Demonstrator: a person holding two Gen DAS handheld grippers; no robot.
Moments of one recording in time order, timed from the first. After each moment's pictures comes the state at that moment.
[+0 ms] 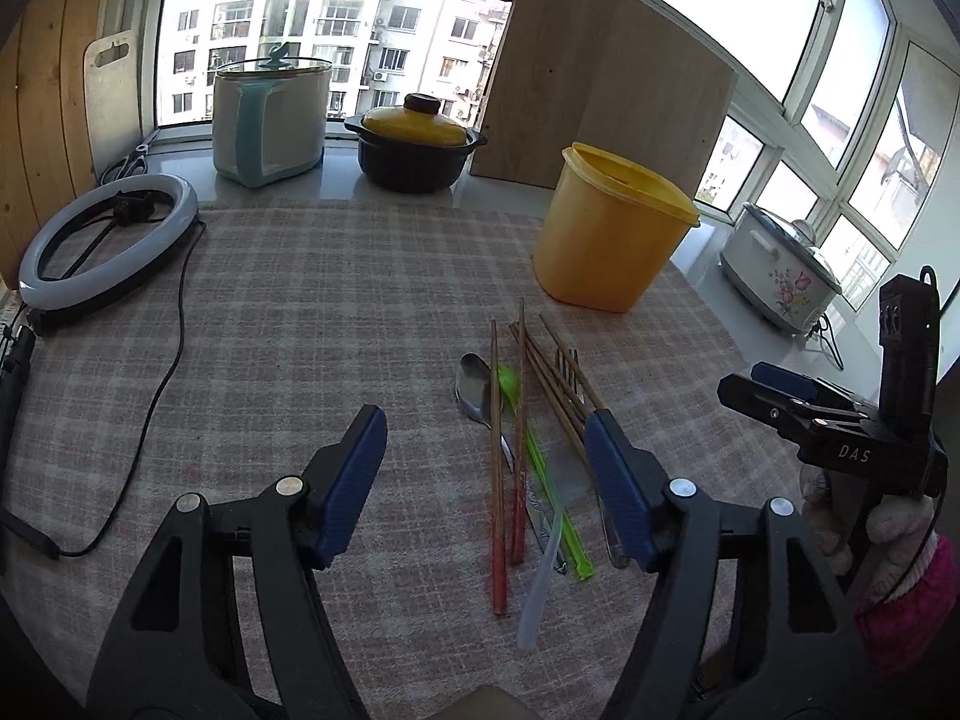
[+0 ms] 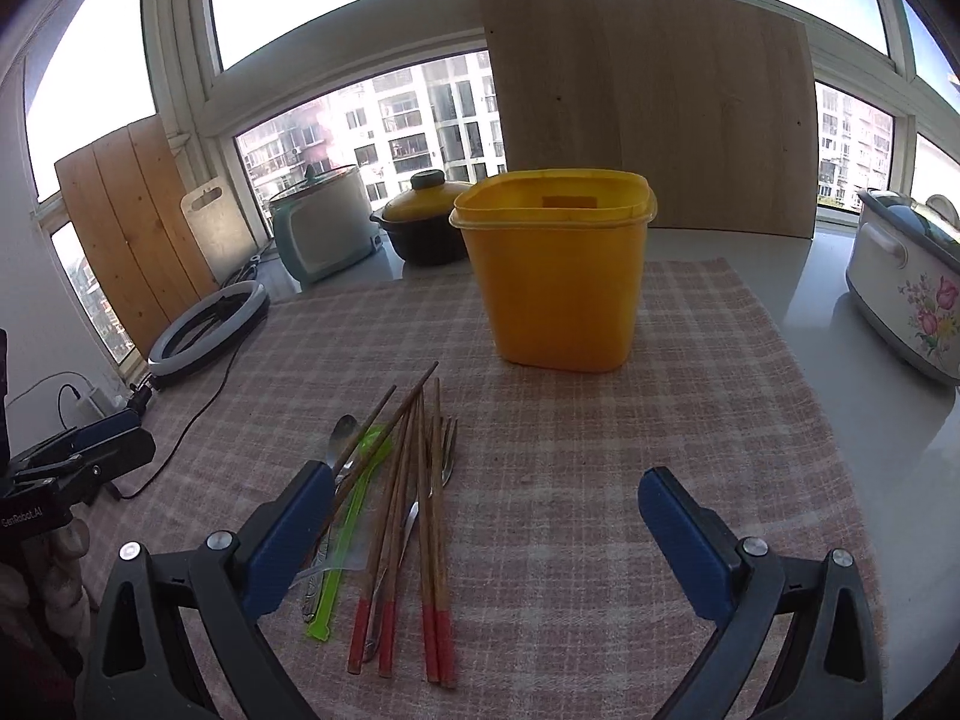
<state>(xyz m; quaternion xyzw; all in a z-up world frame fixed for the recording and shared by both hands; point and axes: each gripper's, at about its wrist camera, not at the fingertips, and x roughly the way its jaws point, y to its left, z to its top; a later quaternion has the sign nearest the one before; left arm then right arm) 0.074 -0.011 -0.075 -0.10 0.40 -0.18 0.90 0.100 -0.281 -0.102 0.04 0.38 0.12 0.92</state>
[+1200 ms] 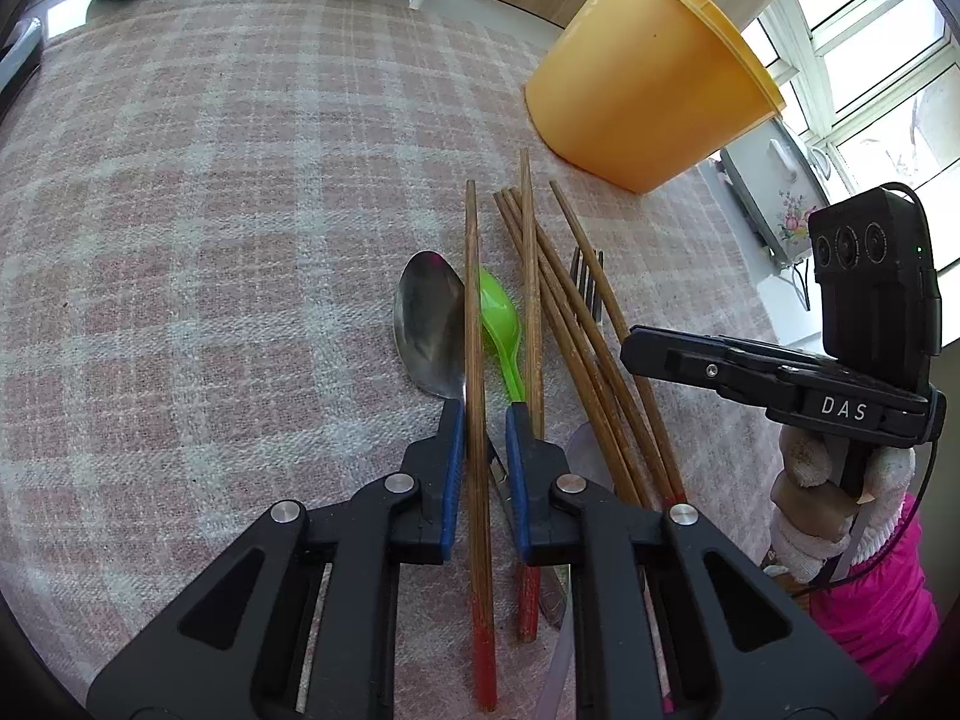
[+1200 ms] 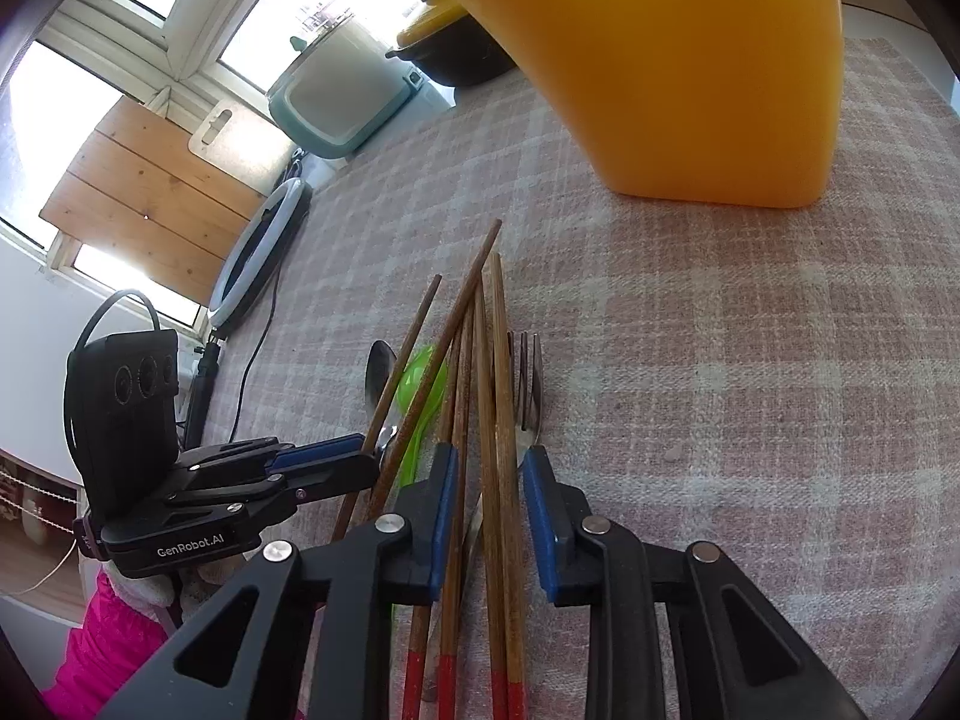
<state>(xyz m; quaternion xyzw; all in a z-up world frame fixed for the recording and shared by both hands) 0.180 -0.046 -0.167 -0.13 0.57 -0.25 0.77 0.206 -0.264 -0.182 0.16 0.56 0.25 0.78</state>
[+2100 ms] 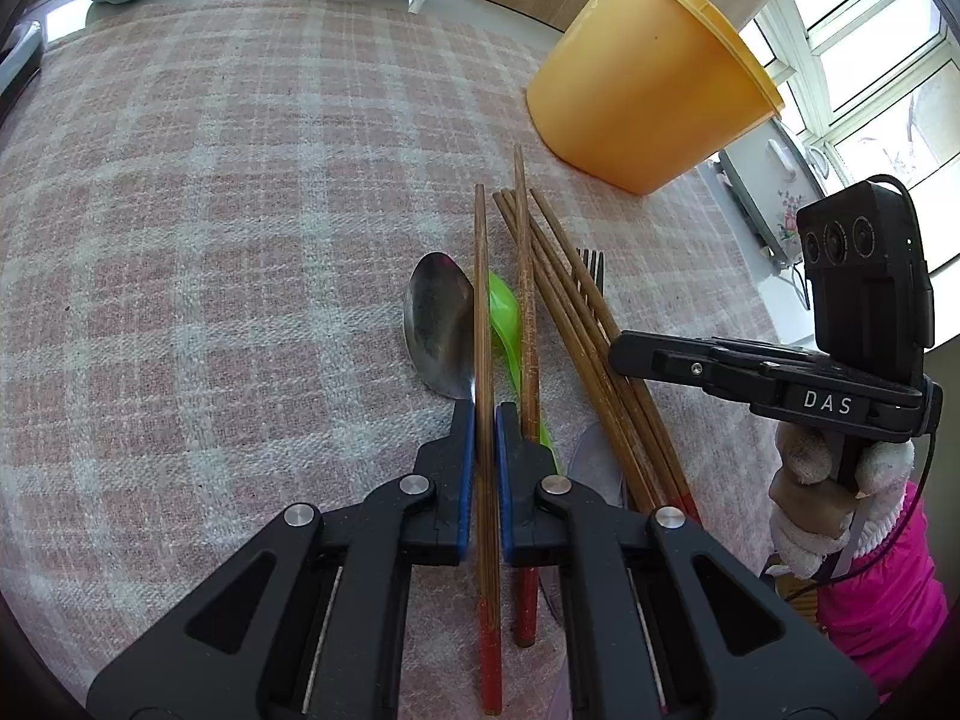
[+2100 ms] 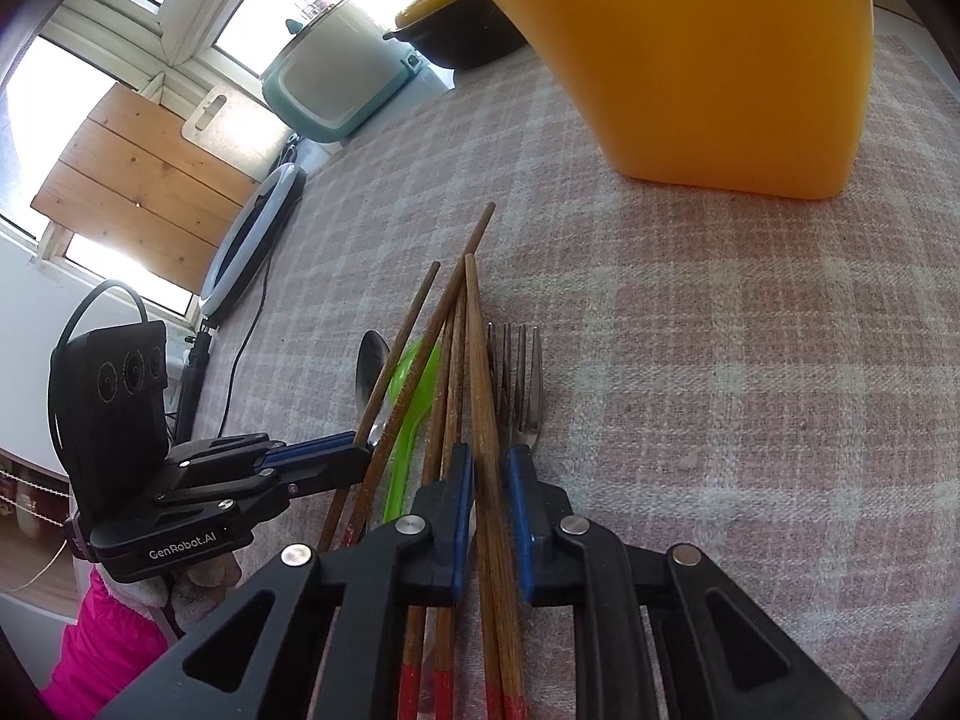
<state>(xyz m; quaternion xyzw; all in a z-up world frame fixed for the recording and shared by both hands) 0.182 -0.043 -0.167 -0.13 0.56 -0.25 0.78 0.211 -0.259 -0.189 0.15 0.56 0.26 0.77</state>
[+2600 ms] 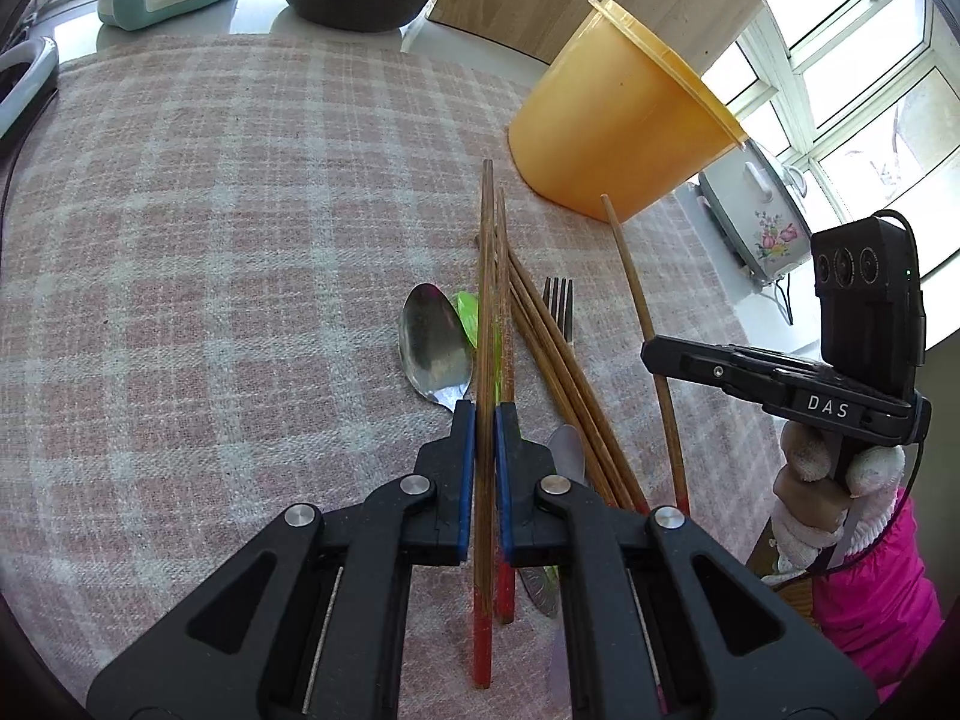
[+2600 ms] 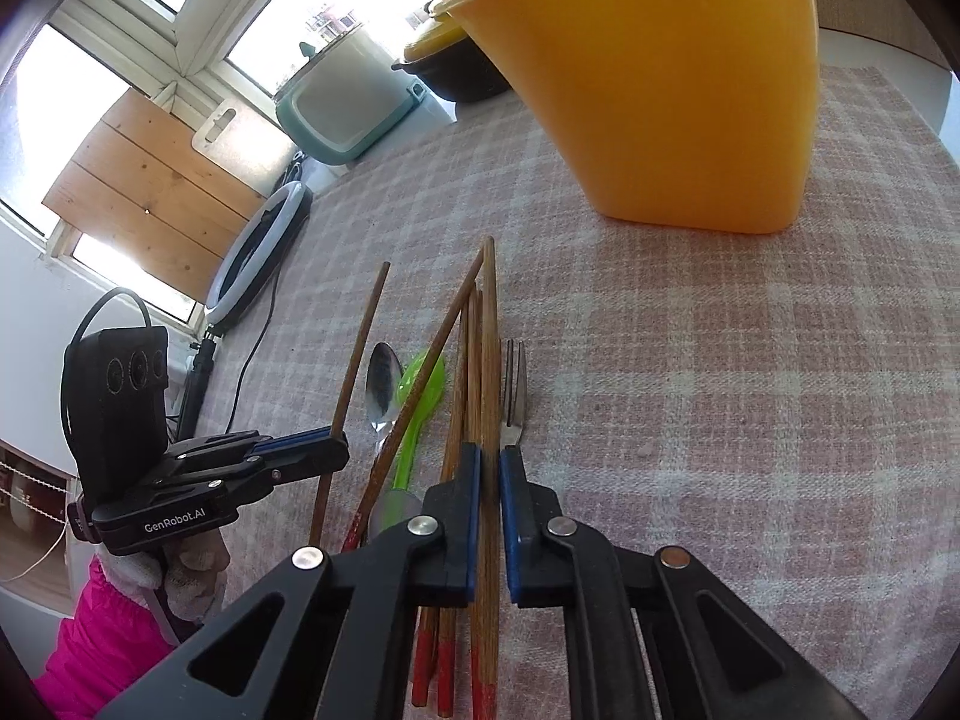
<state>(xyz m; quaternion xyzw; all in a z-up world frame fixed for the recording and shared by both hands) 0.173 -0.029 -0.141 -0.14 0.53 -0.26 0.79 0.195 -0.273 -0.157 0.13 0.53 0.25 0.80</state>
